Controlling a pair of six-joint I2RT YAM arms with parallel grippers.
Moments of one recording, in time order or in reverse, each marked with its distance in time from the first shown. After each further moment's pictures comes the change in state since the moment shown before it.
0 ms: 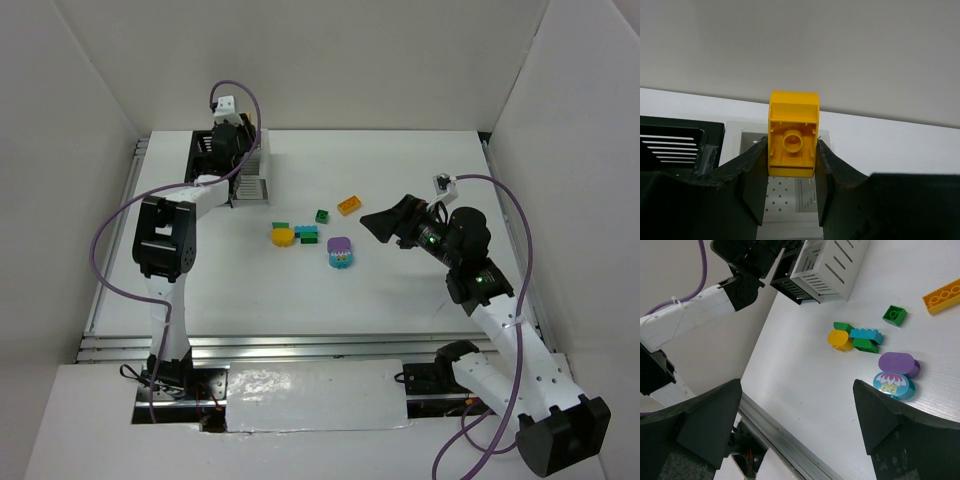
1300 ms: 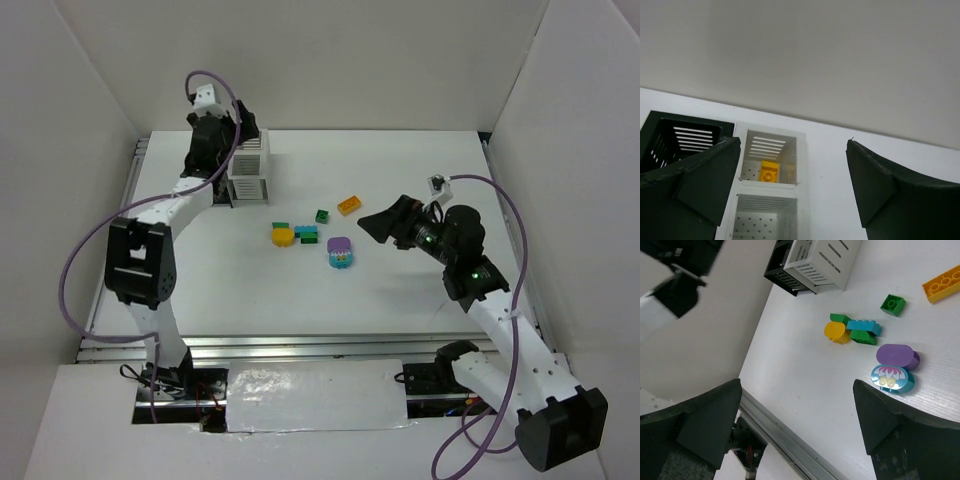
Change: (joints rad) left arm -0.006 -0.263 -0.146 -0.089 -0.010 -0.084; right arm 0.000 0.033 -0.010 0.003 -0.017 0.004
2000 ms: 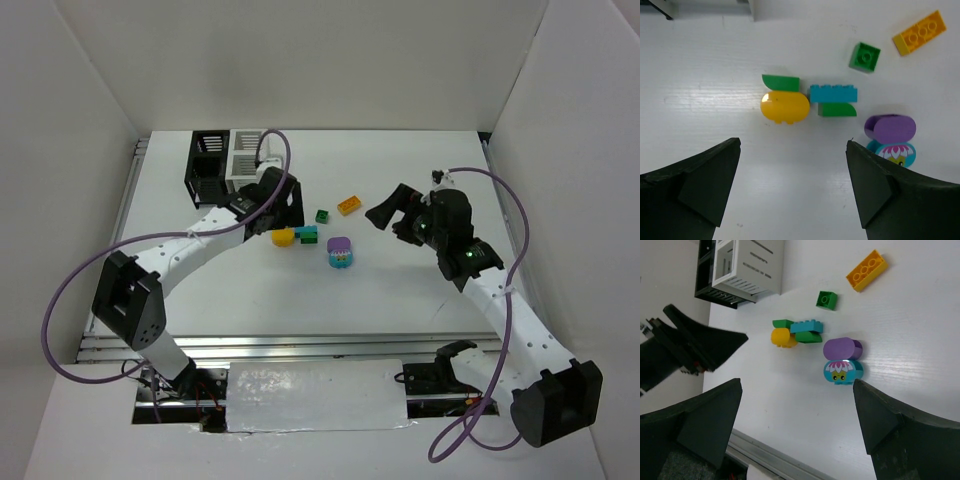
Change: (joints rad) left arm -0.403 -0.277 -0.098 -0.985 -0.196 -0.233; right arm 0.000 0.150 0.128 -0.209 0.227 -0.015
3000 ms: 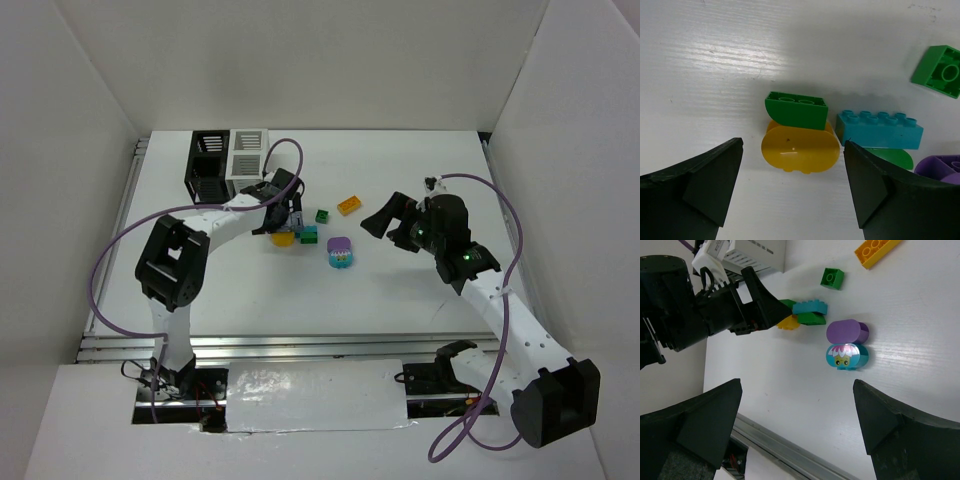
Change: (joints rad) left arm 0.065 0.320 0.093 -0.013 0.077 -0.016; right arm 0.003 -0.004 -0.050 0.008 -0.072 -0.005
